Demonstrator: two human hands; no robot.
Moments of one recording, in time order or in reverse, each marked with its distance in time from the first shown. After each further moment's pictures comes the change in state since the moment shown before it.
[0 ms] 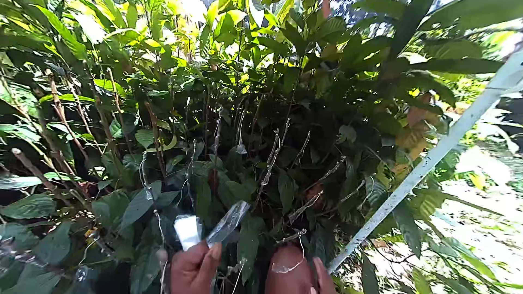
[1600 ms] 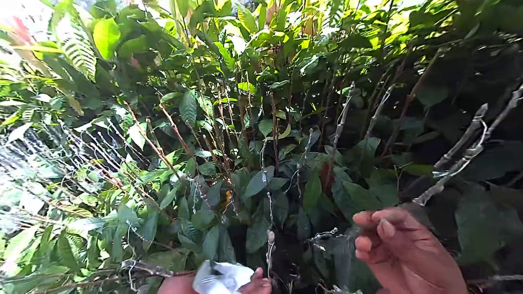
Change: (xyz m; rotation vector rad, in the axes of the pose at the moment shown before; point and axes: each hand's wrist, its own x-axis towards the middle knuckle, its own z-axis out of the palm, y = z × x) left_hand -0.104 0.075 -0.067 0.645 0.096 -0.124; right_hand 0.166 -0.188 0.051 1.561 -0.596 -0.293
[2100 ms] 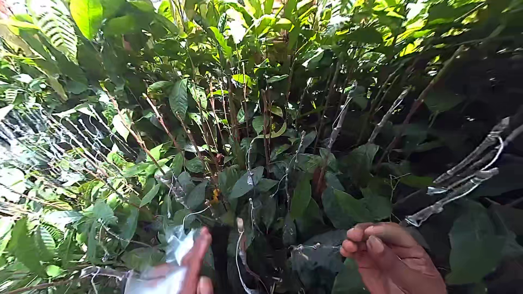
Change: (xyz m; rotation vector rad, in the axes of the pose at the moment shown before) left_hand 0.058 -0.028 0.010 0.249 0.274 0.099; right_hand 0.012 0.009 -0.058 -0.062 -0.035 -0.047
